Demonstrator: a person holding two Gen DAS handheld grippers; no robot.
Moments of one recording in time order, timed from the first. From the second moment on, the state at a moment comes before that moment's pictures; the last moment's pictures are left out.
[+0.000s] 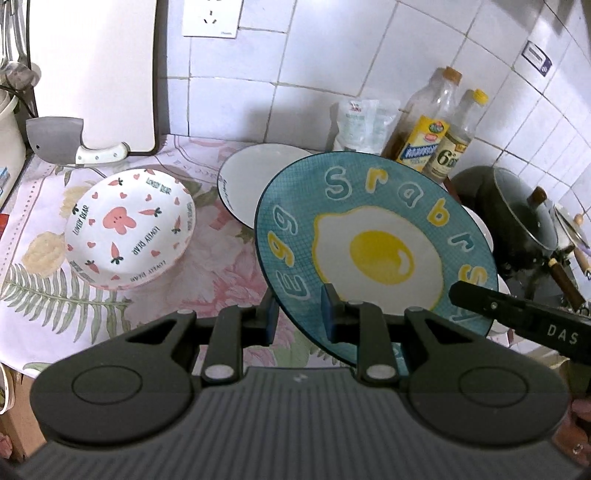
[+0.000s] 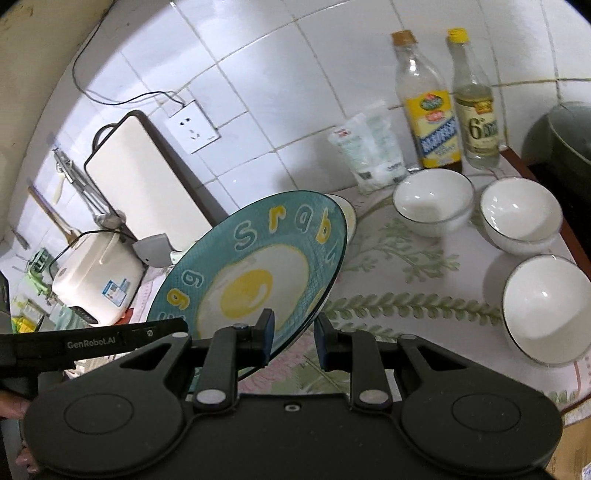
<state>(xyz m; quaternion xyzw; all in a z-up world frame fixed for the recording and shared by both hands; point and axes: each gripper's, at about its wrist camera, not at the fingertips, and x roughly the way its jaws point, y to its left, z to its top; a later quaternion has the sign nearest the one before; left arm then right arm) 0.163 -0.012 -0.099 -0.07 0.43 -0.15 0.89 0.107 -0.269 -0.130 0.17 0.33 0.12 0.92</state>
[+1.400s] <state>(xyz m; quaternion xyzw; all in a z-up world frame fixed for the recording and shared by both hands) 0.331 -0.012 -0.205 -0.07 0.45 -0.07 0.89 0.292 -0.263 -0.212 0.18 0.41 0.13 0.88</state>
